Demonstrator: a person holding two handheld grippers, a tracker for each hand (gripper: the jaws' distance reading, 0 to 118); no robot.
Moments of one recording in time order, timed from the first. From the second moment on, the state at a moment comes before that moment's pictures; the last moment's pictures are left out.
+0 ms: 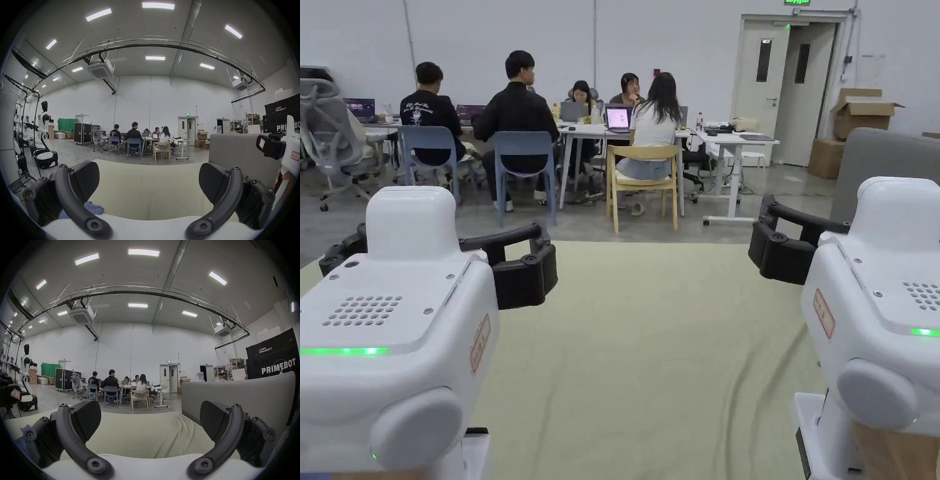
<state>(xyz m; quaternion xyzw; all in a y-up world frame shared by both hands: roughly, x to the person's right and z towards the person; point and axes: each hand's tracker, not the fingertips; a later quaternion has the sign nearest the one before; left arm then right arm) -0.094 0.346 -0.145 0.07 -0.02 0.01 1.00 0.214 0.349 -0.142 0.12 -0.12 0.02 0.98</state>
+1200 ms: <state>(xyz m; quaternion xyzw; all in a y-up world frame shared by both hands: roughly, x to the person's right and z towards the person) -0.093 0.344 -0.147 0.06 -0.02 0.02 1.00 0.223 0.350 -0.139 0.12 -0.09 -0.01 0.99</state>
